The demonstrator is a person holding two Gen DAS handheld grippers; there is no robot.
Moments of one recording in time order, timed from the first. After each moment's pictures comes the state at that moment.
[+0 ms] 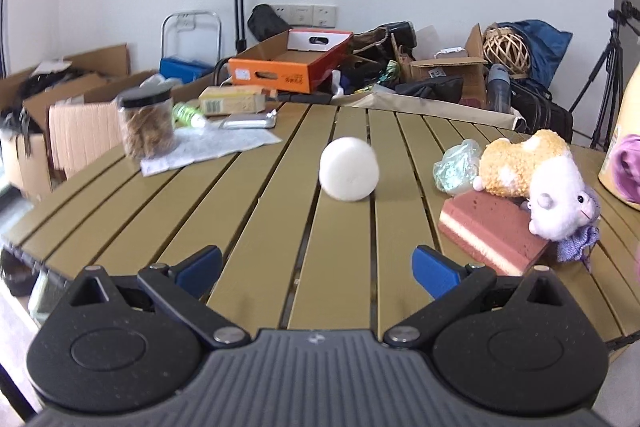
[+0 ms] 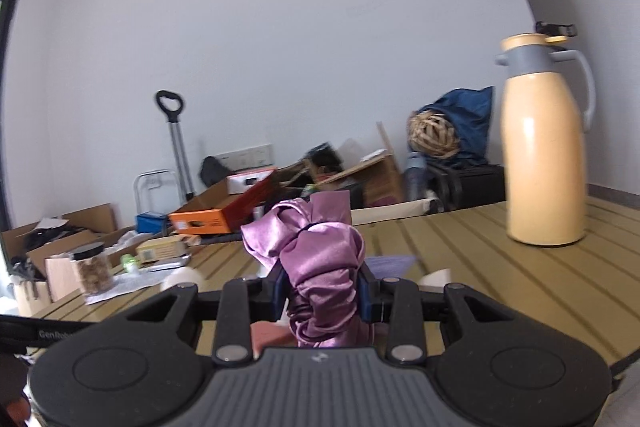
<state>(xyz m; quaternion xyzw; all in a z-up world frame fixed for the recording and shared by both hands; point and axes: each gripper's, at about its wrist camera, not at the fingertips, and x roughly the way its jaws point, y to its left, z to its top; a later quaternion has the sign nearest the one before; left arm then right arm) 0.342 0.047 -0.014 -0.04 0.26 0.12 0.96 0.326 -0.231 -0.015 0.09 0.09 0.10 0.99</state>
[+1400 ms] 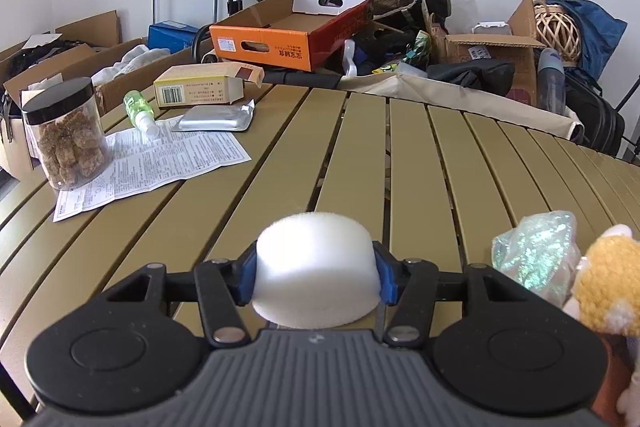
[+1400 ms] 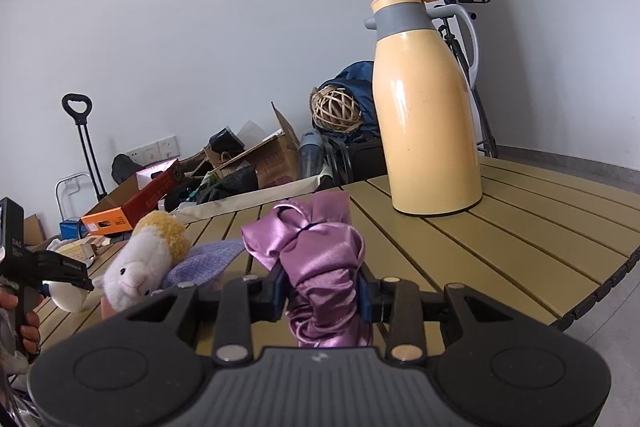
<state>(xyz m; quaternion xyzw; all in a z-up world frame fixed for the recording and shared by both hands) 0.517 0.067 -0.032 -0.06 0.32 0.14 0.94 0.345 -0.309 -0.042 0.12 0.13 0.00 0.98</state>
